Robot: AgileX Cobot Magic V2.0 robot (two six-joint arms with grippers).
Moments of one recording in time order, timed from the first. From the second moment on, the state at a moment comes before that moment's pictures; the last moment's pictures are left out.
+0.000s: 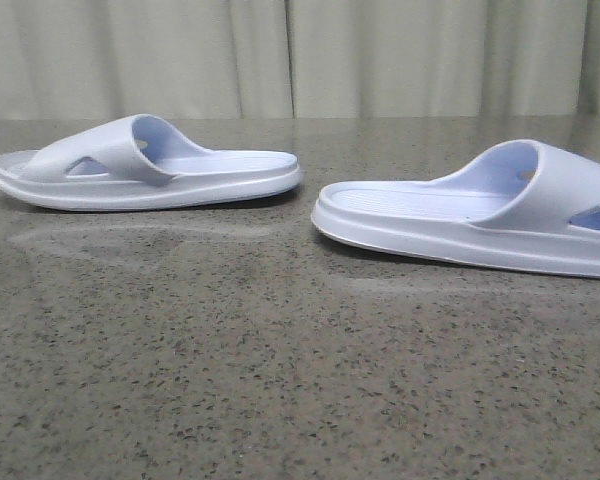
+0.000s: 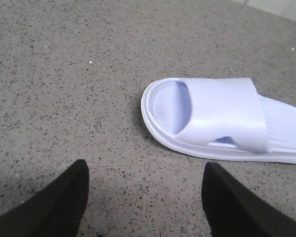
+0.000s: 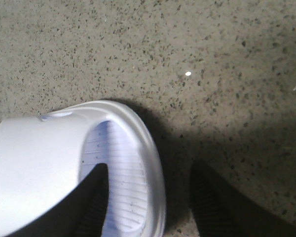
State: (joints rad) left arm -0.02 0.90 -0.65 -0.52 0.46 0.23; right arm -0.46 1.21 -0.68 0.95 0.88 -0.67
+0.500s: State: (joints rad) left arm -0.02 0.96 -0.65 -0.58 0.45 0.29; right arm -0.47 1.40 -0.69 1.10 1.02 -0.83
